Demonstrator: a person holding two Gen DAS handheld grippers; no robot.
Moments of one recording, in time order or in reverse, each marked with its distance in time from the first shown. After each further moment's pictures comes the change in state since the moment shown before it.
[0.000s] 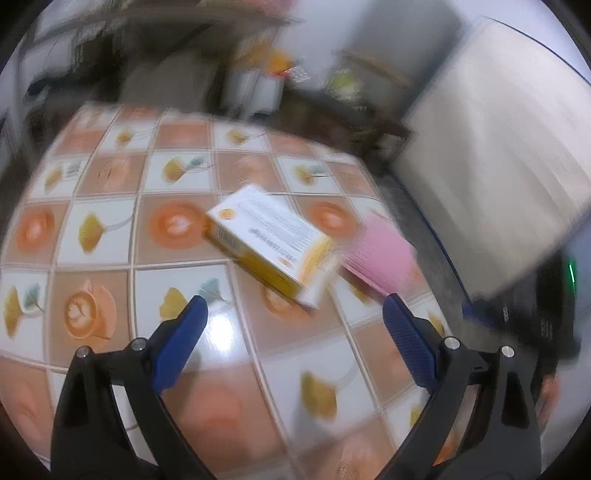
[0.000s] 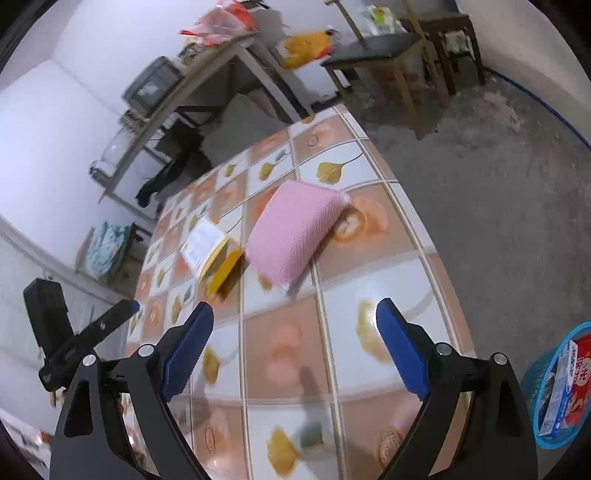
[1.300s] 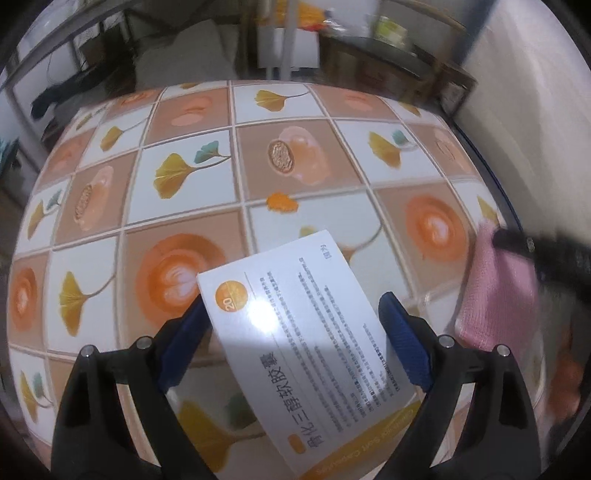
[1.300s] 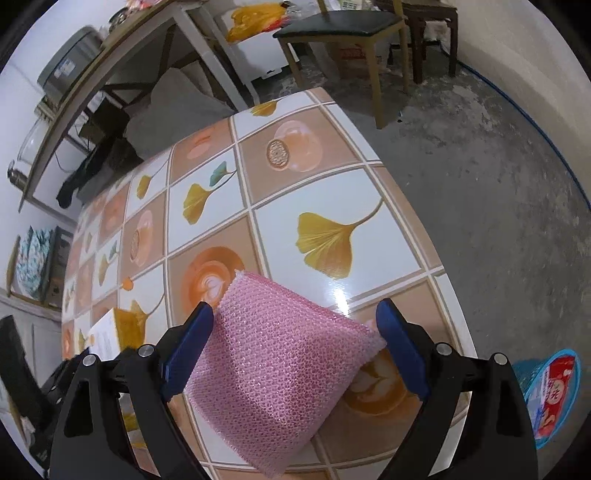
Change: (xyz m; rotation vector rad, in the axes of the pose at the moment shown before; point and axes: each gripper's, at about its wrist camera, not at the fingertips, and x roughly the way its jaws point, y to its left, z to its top) left arm 0.114 0.006 0.045 0.157 0.163 0.257; right arm 0.122 0.030 0.089 -0.009 0.070 -0.308
